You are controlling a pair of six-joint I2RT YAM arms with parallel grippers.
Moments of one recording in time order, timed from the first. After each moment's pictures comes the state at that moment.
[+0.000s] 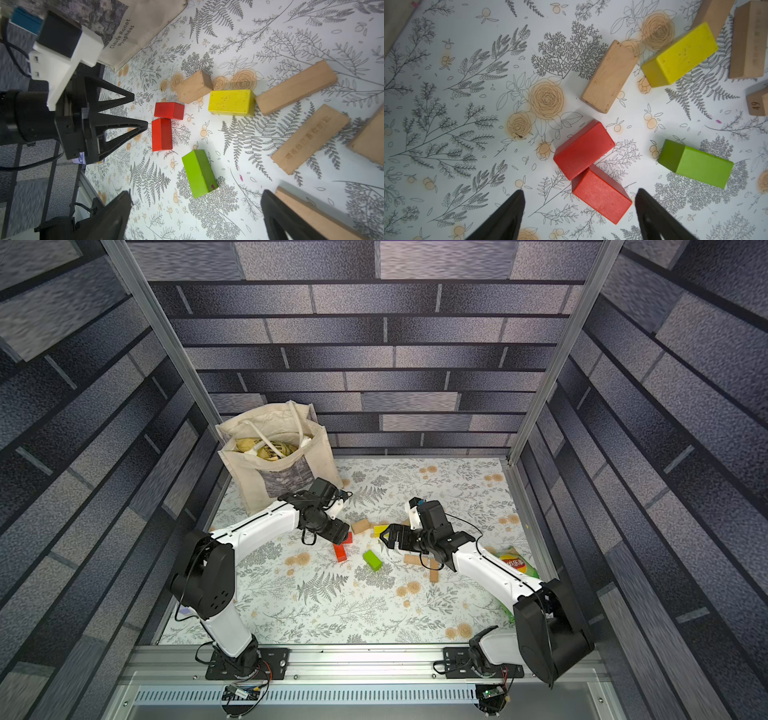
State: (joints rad) left arm -0.48 1.77 1.29 -0.71 0.11 0.06; right arm 0.54 1.35 0.79 -0.19 -0.38 0.60
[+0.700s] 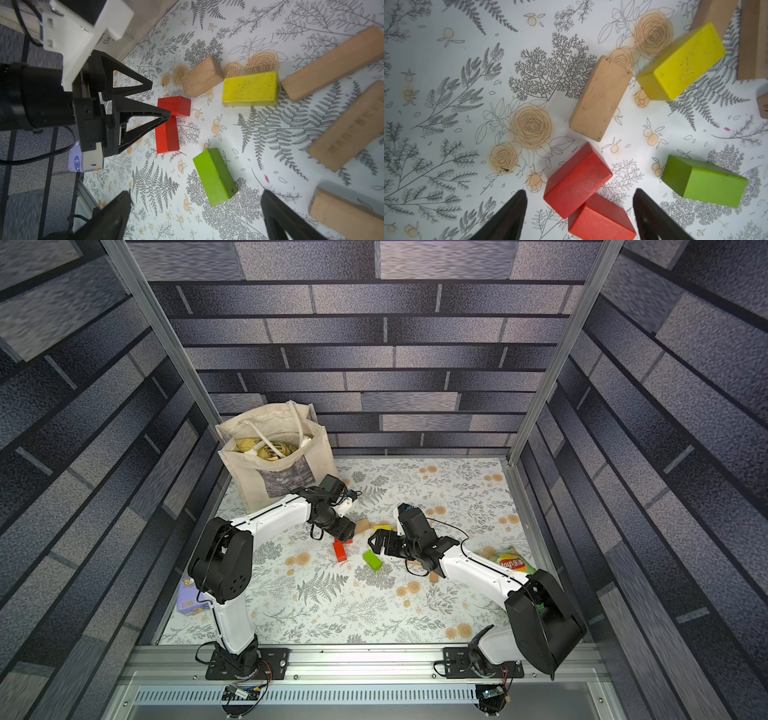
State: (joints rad) left arm -0.49 1.89 1.40 -0.74 0.14 0.12; right arm 0.67 1.40 0.79 -0.13 -0.23 0.72
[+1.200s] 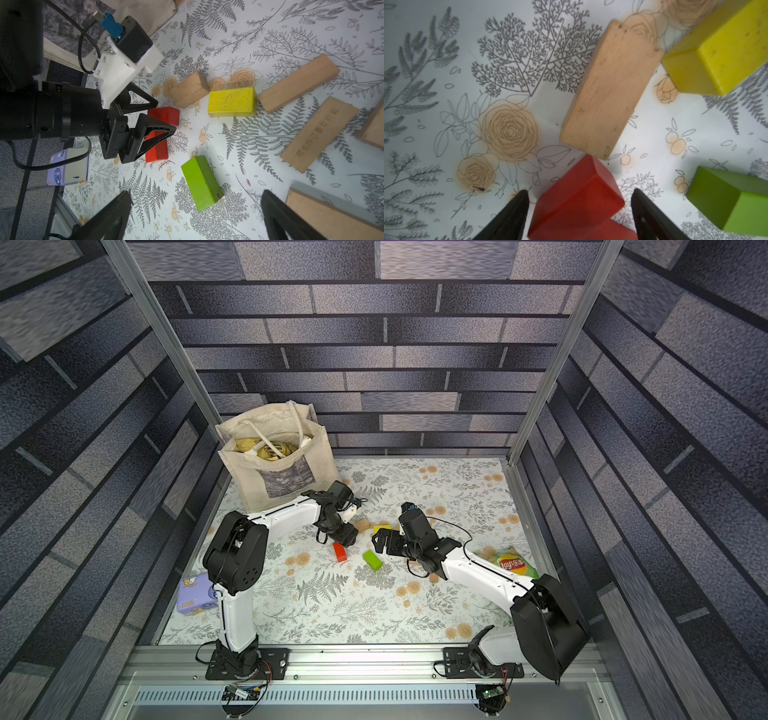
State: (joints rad) left arm -0.50 1.99 1.42 -0.74 0.11 0.13; right arm 0.68 1.36 0.78 -0.15 -0.13 0.69
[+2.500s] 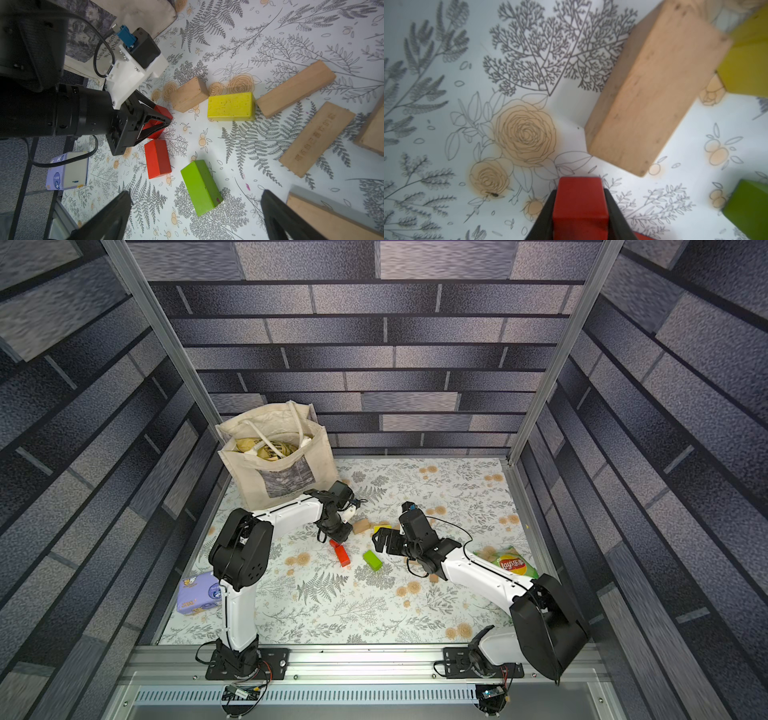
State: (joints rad) left arm -0.48 2.03 1.45 -0.76 0.04 0.15; right arm 0.68 1.37 0.78 -0.13 -0.13 0.69
